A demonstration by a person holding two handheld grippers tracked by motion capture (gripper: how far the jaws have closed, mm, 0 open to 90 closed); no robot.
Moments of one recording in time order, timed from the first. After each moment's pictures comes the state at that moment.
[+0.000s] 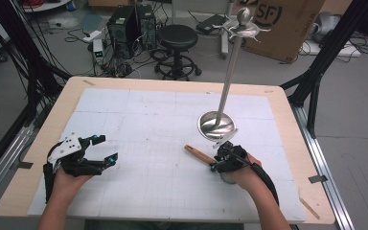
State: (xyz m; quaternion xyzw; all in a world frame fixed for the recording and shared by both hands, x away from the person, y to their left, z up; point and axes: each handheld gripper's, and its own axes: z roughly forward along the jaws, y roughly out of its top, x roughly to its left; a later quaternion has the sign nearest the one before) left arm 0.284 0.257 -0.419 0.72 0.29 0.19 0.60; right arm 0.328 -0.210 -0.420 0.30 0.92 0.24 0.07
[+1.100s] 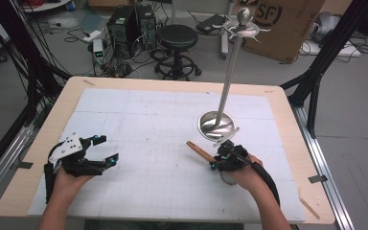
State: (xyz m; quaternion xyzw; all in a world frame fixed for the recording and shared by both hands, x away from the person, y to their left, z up) left arm 0.285 0.255 -0.420 0.73 0.29 0.19 0.60; right arm 0.322 -0.213 -0.411 0.32 0.91 0.26 0.06
